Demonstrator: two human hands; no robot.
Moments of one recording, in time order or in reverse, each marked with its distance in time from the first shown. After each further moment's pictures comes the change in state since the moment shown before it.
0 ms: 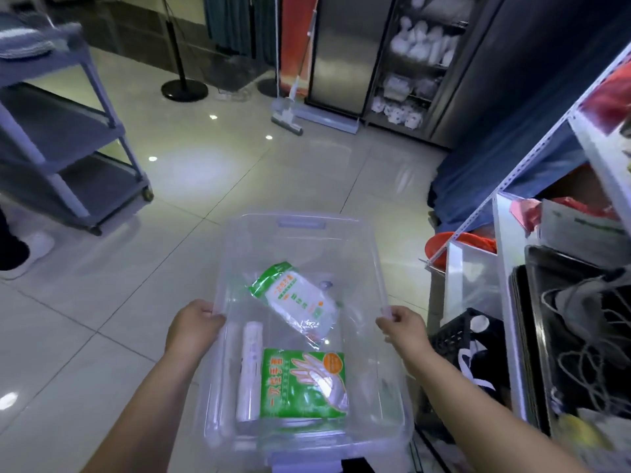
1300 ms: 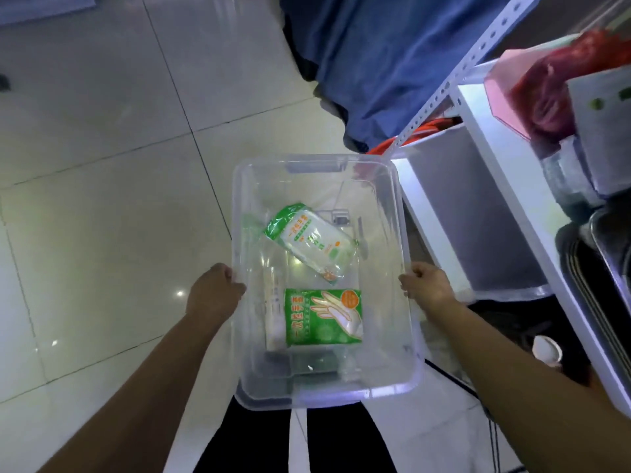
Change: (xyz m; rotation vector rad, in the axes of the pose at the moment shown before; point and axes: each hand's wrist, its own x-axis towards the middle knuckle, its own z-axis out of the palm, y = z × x) left_hand 0.547 0.391 0.507 0.837 -0.739 0.327; right_hand 0.591 -0.033 -0.055 0.240 0.460 0.732
